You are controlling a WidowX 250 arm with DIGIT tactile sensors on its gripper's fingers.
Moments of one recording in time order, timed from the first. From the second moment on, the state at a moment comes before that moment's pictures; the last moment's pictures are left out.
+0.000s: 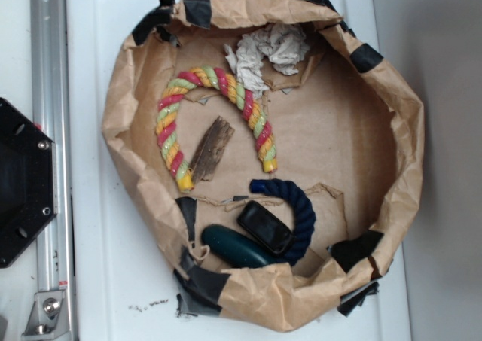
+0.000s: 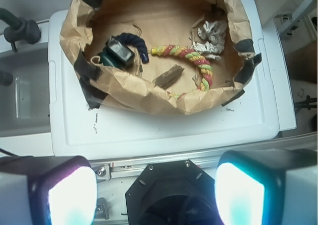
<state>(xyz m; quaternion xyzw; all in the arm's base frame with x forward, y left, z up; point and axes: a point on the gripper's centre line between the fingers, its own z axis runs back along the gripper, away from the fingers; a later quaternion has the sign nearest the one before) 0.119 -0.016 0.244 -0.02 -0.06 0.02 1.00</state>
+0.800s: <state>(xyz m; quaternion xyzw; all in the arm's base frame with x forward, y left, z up) 0.191 0.003 0.150 0.01 -0.02 0.02 1.00</state>
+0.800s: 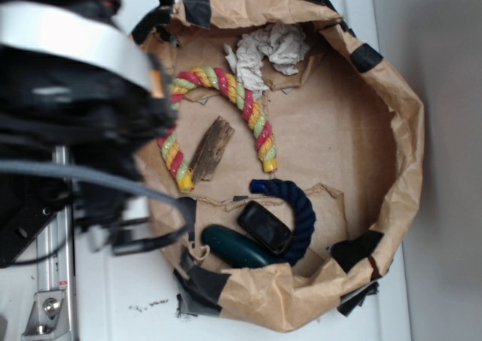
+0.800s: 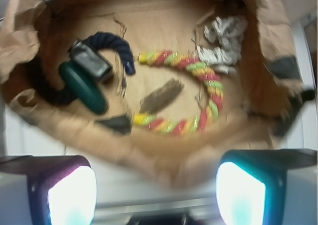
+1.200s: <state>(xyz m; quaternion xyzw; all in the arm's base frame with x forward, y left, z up) 0.209 0.034 0.108 0.03 0.03 0.03 1.00</state>
